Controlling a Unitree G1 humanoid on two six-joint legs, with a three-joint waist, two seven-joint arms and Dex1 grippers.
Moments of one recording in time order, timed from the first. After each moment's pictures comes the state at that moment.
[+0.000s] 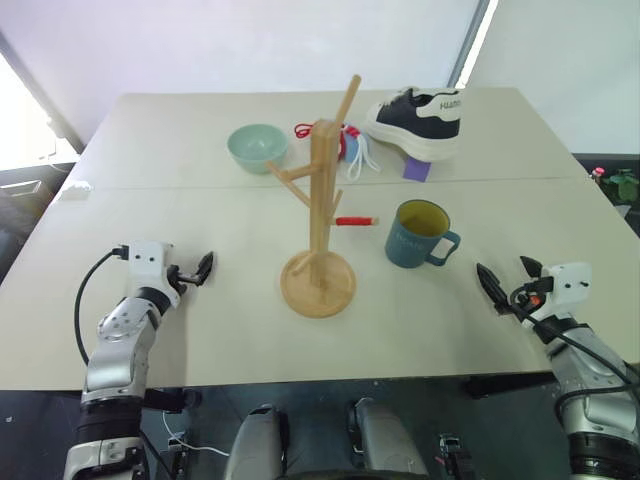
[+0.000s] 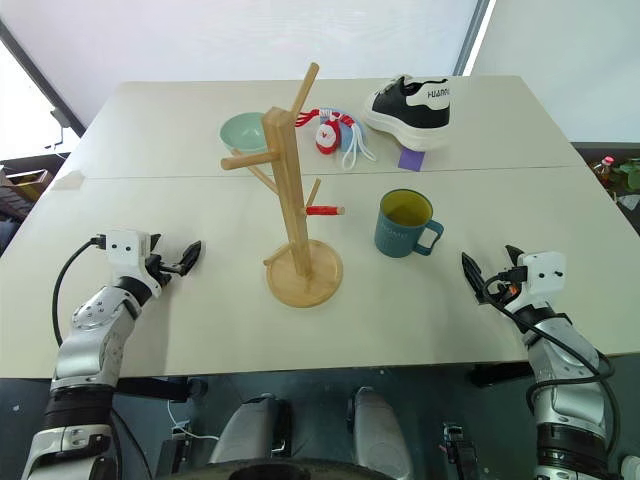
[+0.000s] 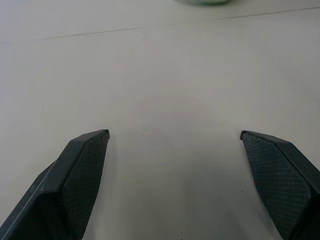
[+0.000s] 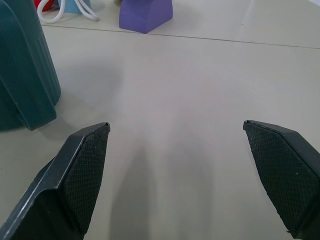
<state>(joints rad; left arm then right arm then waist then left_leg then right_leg) -0.15 0.40 0.25 0.11 -0.23 0.21 -0.36 0.02 -0.49 -0.38 0.11 0.36 0.02 0.51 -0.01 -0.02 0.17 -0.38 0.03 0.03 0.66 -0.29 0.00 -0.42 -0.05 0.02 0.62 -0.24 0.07</state>
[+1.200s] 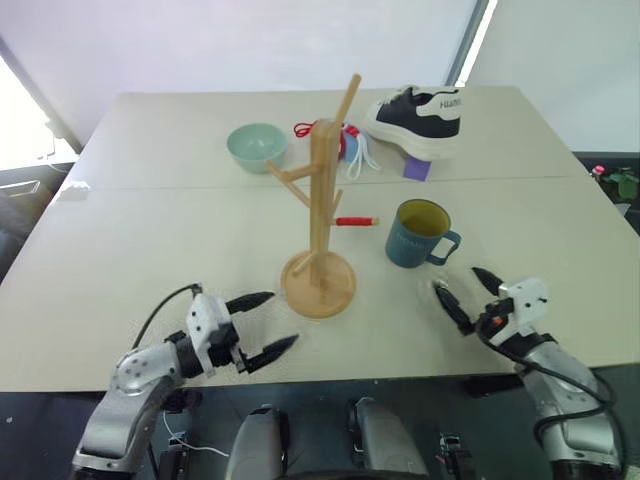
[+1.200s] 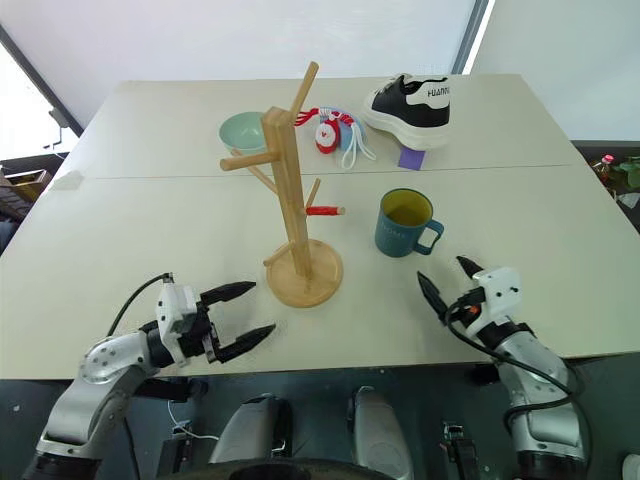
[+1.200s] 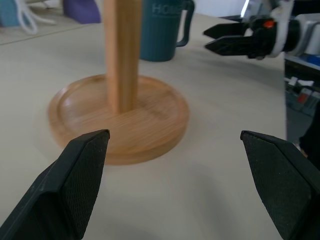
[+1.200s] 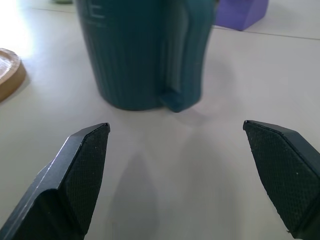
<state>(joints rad) 0.18 0.49 -0.02 -0.33 -0.41 0.08 -0.96 0.15 -0.41 -0.23 -0.09 0.34 0.01 0.58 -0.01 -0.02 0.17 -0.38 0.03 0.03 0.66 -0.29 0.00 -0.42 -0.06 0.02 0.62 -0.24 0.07</state>
